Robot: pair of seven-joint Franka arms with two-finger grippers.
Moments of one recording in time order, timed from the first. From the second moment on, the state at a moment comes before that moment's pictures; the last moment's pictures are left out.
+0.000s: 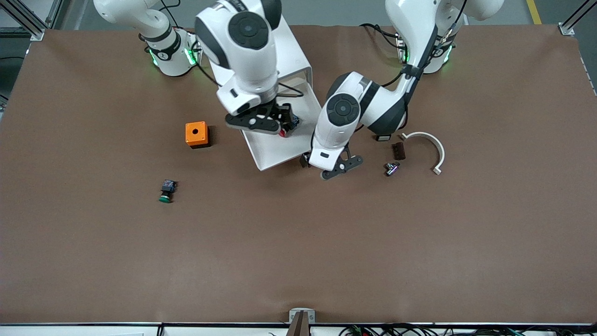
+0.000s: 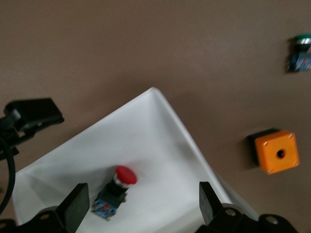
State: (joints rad) left arm -0.88 0.53 0.18 -1.65 -0.25 2.17 -1.01; right arm 0.77 0.28 -0.06 -1.55 0.00 1.78 0.81
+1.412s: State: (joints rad) left arm -1.00 0.55 0.10 -1.65 -0.25 2.17 -1.17; right arm 0.08 0.15 -0.07 -1.49 -0.01 1.45 -0.05
